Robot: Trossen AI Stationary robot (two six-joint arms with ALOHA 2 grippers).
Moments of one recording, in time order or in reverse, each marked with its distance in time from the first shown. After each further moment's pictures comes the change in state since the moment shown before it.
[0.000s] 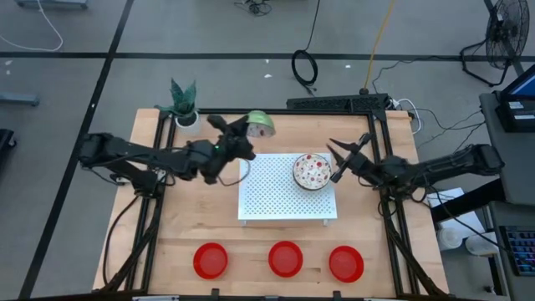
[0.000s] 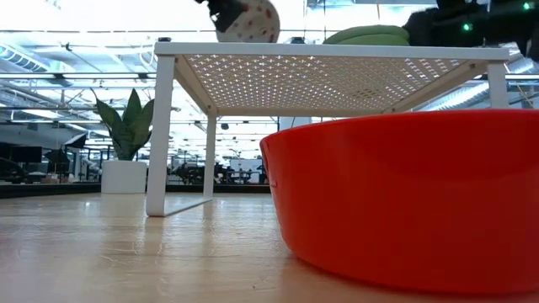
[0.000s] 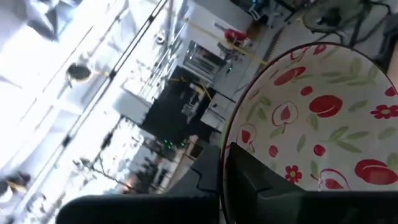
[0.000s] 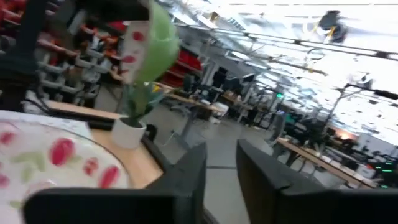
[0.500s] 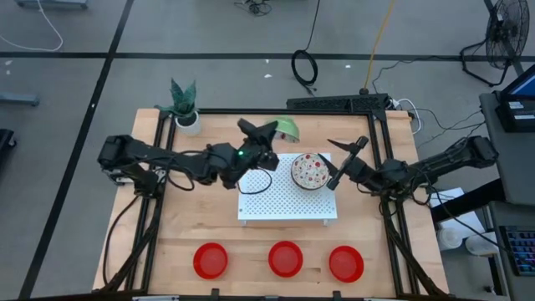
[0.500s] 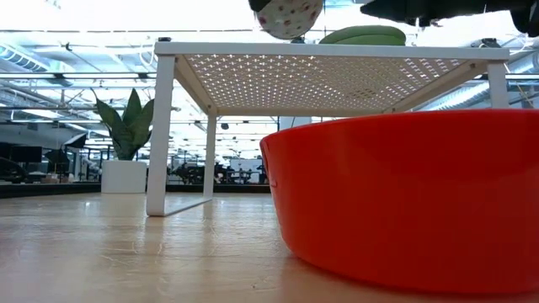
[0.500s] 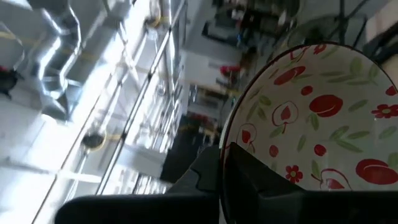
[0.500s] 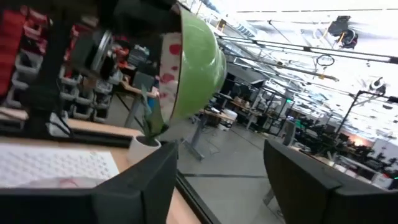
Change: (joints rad) left arm -0.035 0.213 0.277 -0.008 0.143 0.287; right arm 0.146 0.093 0.141 -0.007 0.103 -0.027
